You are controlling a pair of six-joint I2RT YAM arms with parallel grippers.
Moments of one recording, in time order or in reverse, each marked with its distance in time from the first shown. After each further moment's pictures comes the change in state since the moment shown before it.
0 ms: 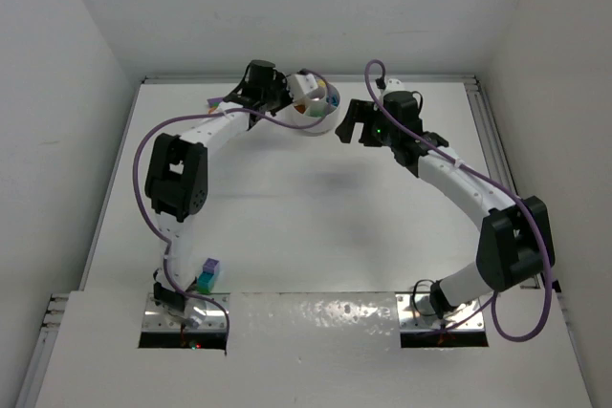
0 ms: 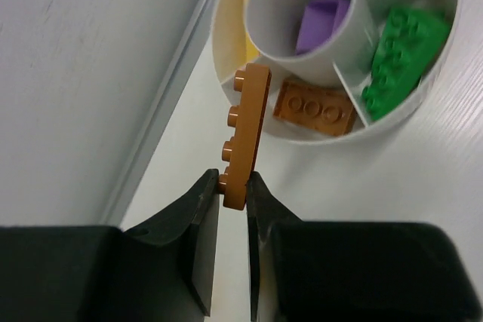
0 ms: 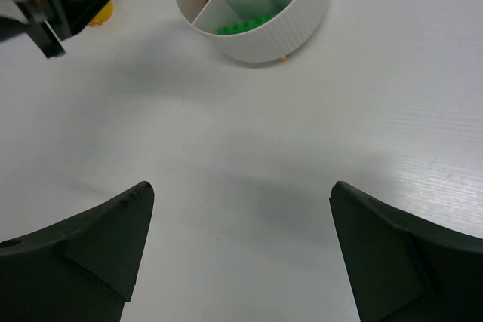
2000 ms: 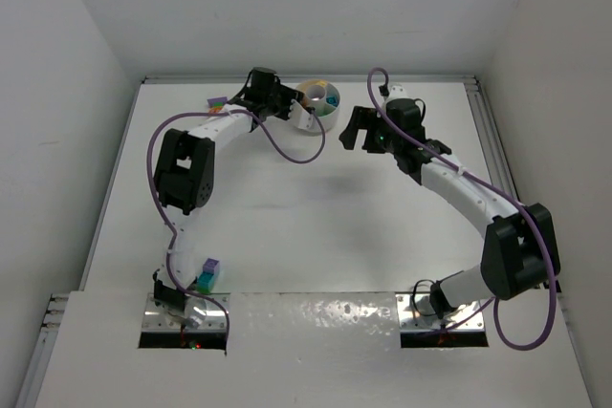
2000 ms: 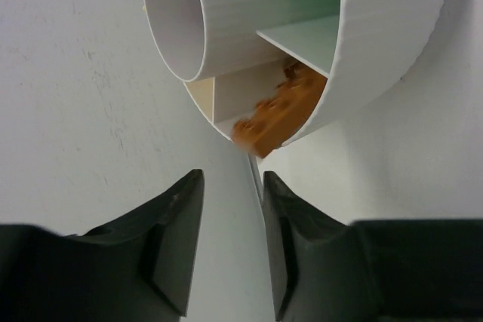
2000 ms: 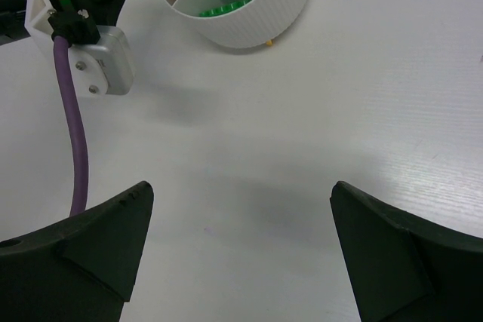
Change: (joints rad) left arm 0.012 0.097 -0.010 0.017 0.122 0.852; right arm 0.000 -0.055 -0.072 0.013 0.031 -0.011
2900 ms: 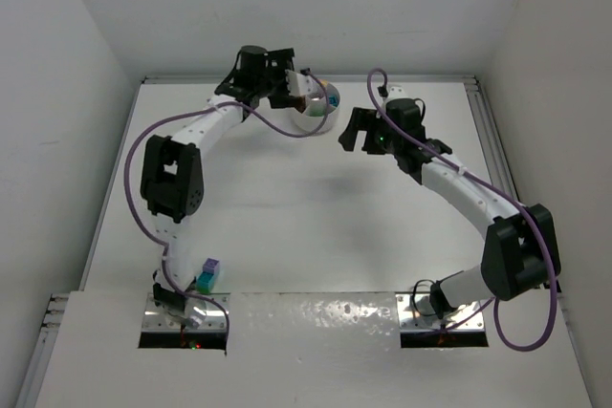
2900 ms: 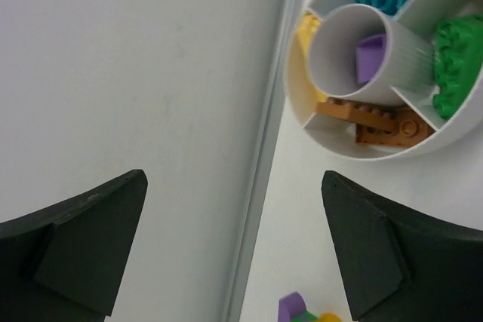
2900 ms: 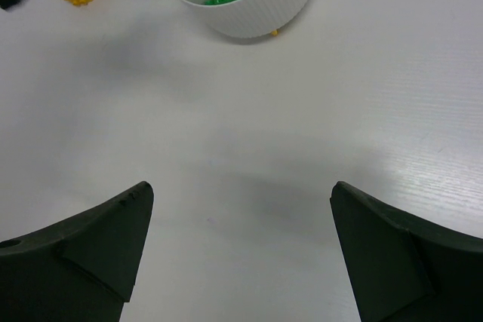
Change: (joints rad) left arm 0.016 -0.103 0.048 0.021 0.056 -0.402; right arm 0.000 -0.004 0.003 -0.027 -0.021 -0.002
